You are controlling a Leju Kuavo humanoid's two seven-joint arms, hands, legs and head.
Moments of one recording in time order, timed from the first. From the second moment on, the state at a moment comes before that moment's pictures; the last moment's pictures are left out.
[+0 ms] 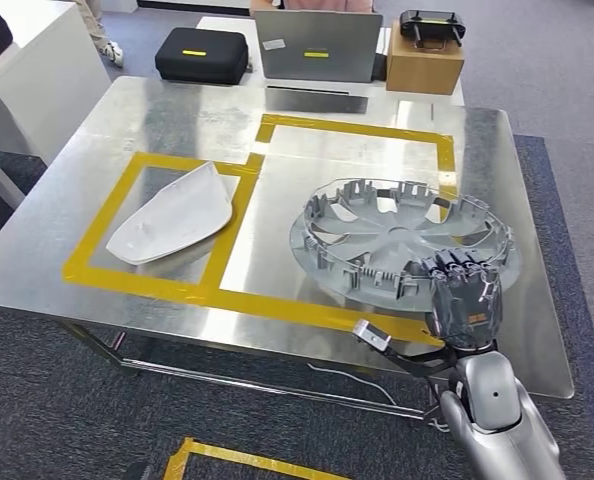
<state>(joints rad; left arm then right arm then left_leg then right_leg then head) -0.07 -0.07 0.39 -0.21 -0.25 0.03 0.01 -0.15 -0.11 0.43 -1.53 1.52 -0.69 0.09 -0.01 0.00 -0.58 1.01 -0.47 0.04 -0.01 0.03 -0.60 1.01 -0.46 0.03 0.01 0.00</state>
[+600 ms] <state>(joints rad) -0.07 -0.07 0.41 -0.21 -0.26 0.03 0.01 -0.25 -0.10 0.38 -1.32 1.15 -0.55 0.02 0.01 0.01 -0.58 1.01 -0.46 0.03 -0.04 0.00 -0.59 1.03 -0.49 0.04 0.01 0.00</state>
